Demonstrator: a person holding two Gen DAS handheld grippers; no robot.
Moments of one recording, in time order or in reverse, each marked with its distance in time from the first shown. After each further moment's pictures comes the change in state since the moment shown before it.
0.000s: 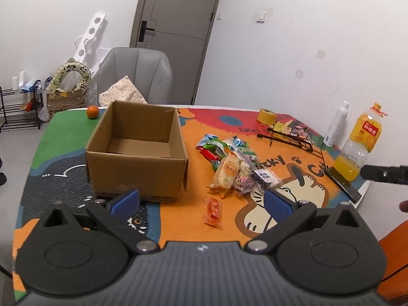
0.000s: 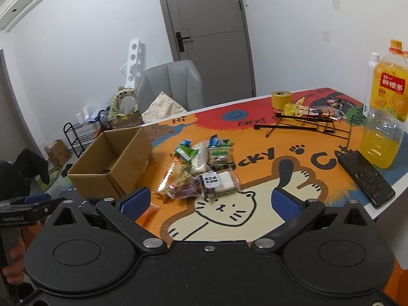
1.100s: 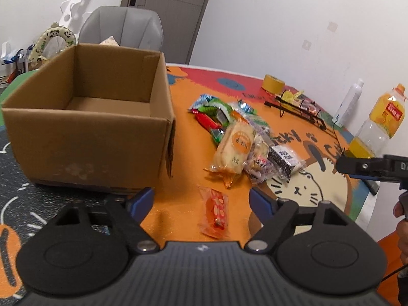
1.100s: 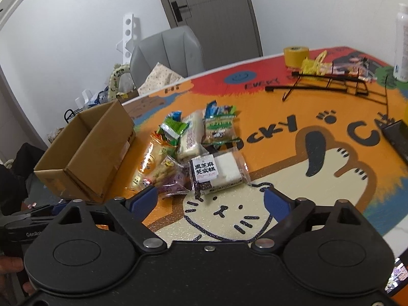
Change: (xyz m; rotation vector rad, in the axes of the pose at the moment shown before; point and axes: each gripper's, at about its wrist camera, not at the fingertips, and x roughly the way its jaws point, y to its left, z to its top) left arm 0.135 0.010 -0.019 -0.034 0.143 -0.049; right arm 0.131 -0.025 -0.010 0.058 0.153 0.067
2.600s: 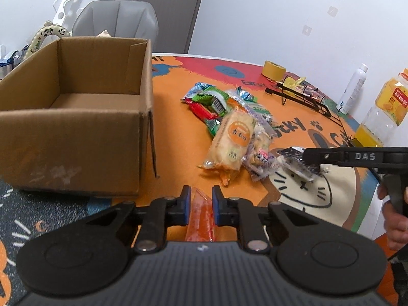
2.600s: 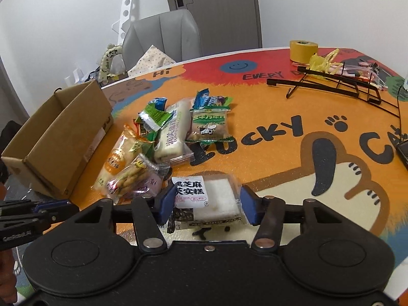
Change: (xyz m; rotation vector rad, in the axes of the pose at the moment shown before) left arm 0.024 -0.012 0.001 0.032 0.046 0.022; right arm 0.045 0.000 0.009 -0.098 0.044 -0.058
